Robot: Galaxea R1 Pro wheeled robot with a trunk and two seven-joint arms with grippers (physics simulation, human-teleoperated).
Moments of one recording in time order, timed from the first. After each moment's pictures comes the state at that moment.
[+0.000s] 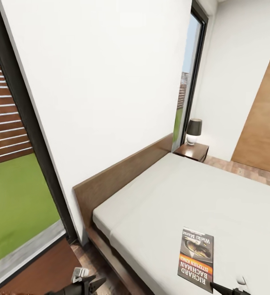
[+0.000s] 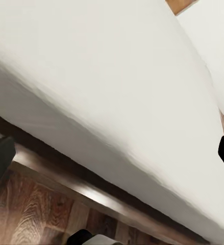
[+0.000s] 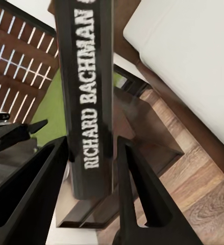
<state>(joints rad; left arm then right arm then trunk) -0.49 0.14 0.08 -0.03 0.20 -0.15 -1.06 -0.45 -0.43 -0.28 -0.02 -0.15 -0.02 1.43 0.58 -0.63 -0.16</state>
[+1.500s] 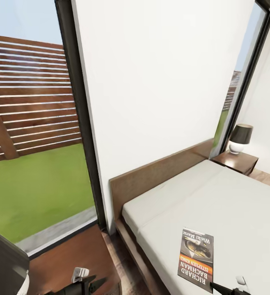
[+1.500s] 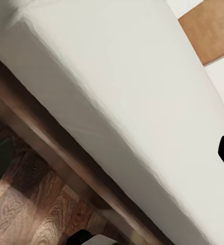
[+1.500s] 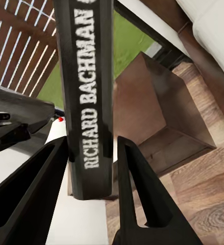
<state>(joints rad) -0.49 0.14 0.08 -0.03 0.20 -0.15 -1.06 -0.45 -0.43 -0.28 -0.02 -0.15 -0.02 1.43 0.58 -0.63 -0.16</state>
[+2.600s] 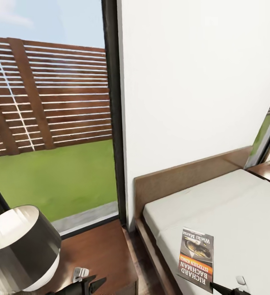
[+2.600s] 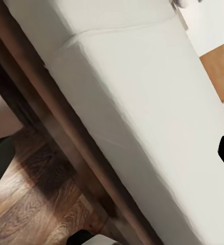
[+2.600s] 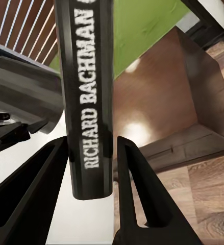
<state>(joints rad) -0.49 0.14 0.08 -0.03 0.20 -0.15 -1.06 -0.45 -0.43 -0.28 -0.02 -0.15 -0.02 1.43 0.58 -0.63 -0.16</state>
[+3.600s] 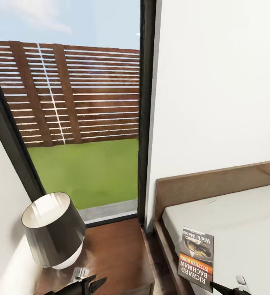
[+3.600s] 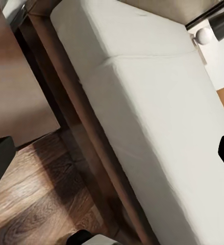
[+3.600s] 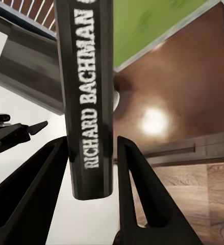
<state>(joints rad) -0.49 0.14 0.08 -0.03 0.20 -0.15 -1.06 -0.45 -0.43 -0.28 -0.02 -0.15 -0.02 1.43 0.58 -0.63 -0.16</state>
